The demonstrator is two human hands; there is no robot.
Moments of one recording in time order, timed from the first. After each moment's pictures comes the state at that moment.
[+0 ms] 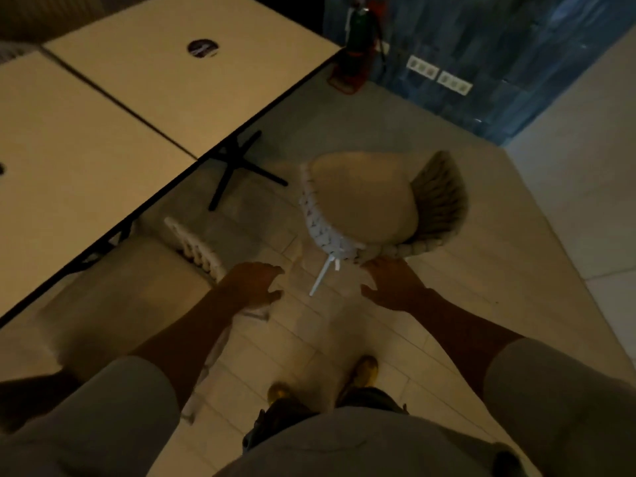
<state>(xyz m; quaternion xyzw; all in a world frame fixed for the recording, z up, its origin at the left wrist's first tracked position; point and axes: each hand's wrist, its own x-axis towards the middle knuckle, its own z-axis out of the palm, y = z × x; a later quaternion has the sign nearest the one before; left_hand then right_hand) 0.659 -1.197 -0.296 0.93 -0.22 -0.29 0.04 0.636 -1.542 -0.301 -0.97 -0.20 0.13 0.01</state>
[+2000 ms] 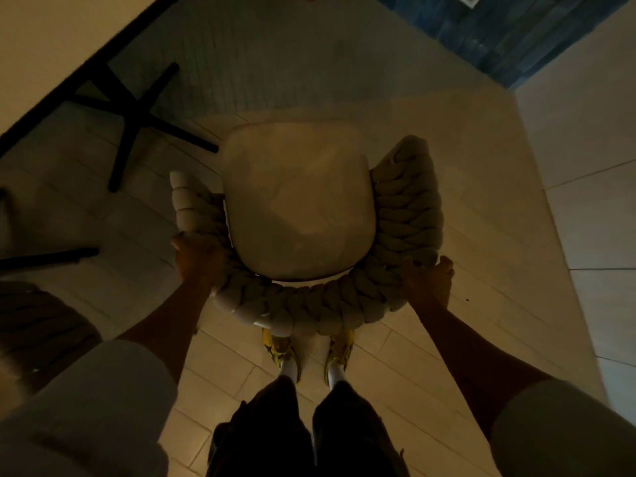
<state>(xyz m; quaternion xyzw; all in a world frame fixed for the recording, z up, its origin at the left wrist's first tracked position) 0.941 -1.428 -0.481 0.82 0.41 -0.15 0.37 0.866 -1.818 -0.439 -0.80 0.49 0.09 0.32</state>
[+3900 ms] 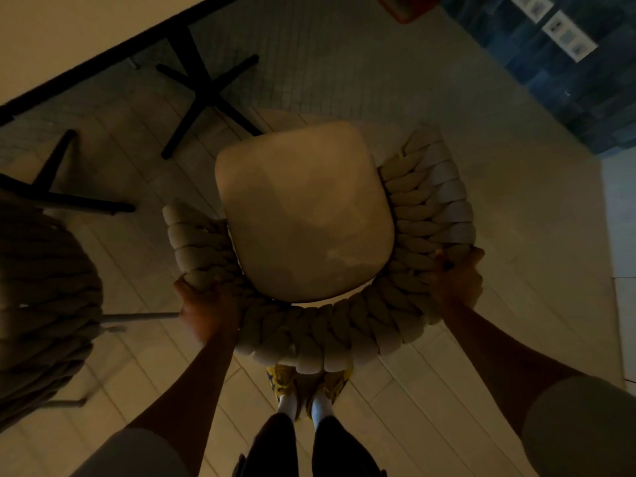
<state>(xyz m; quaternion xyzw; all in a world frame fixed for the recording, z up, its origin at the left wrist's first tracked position) 0.833 -1.487 -0.504 0.72 0.57 0.08 0.38 0.966 -1.848 -0.498 -0.93 0.29 0.04 0.24</state>
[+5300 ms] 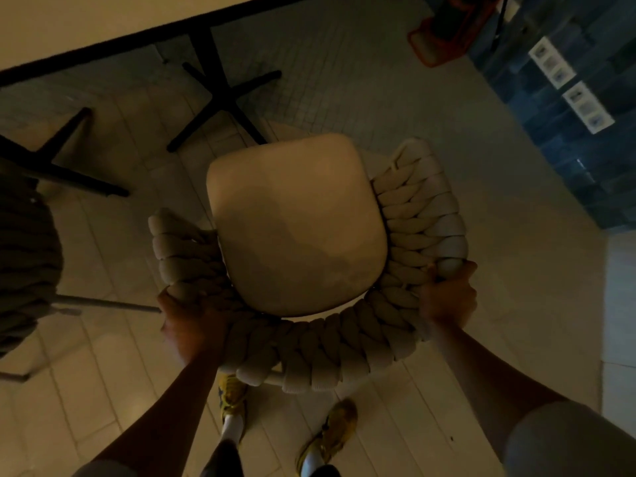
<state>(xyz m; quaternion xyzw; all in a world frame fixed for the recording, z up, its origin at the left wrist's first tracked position) 0.865 -1.582 -0.494 0.68 0.63 0.10 0.36 1.062 -1.907 -0.504 -0.96 0.20 0.02 0.21</state>
